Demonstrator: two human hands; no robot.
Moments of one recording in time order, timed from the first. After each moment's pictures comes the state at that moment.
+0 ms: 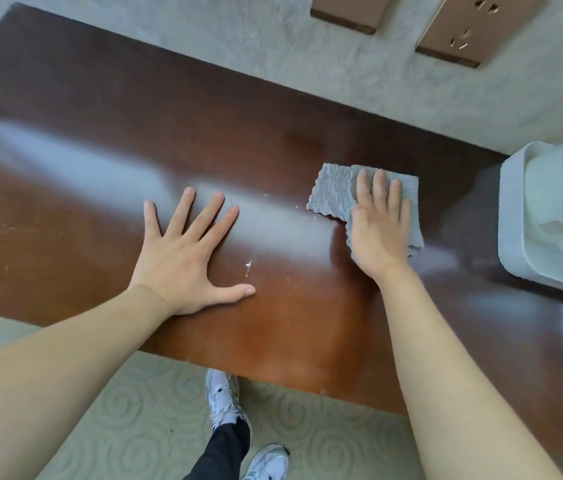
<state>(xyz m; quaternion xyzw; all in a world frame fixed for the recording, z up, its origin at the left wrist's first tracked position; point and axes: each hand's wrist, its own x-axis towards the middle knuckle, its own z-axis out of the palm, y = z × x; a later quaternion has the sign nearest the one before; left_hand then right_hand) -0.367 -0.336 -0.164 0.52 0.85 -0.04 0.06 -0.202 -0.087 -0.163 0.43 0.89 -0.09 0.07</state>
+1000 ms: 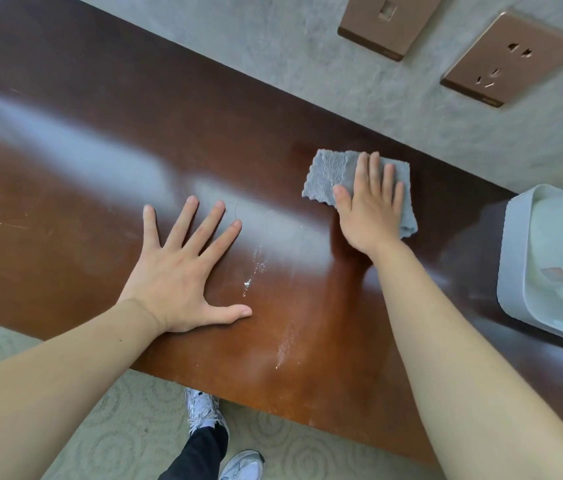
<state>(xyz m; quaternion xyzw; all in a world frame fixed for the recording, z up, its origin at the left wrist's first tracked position) -0.370 -0.335 -0.162 0.53 0.85 -0.03 0.07 -0.264 -0.046 -0.166 0.40 0.91 -0.11 0.08</state>
